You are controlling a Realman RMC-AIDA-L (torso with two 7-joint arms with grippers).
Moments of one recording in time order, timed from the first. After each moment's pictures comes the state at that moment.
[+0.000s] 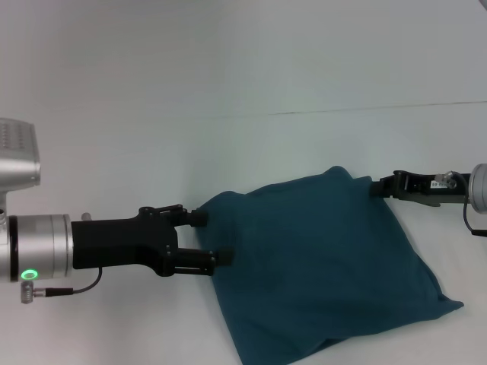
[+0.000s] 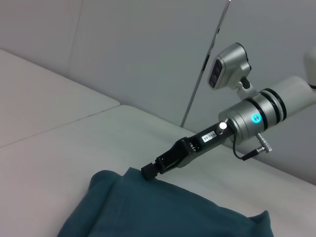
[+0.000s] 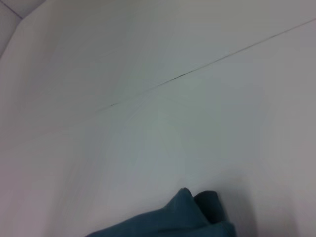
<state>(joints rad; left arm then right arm) -0.59 -2.07 0.94 0.63 1.86 1.46 -1.51 0.71 1.95 -0.63 -0.40 -2.23 -0.99 2.25</state>
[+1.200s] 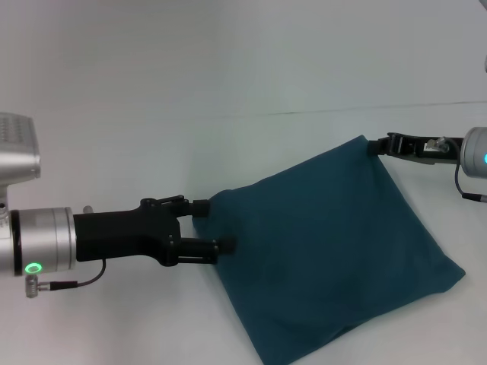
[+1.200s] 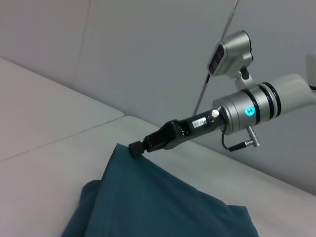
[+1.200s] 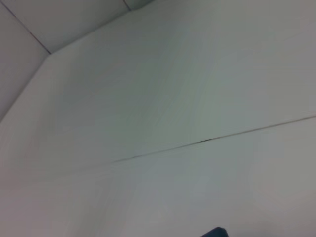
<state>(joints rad) -0.60 -2.08 0.92 0.64 1.85 1.46 -1.52 0.74 1.96 -0.66 -0.43 -2.11 -0.92 2.13</state>
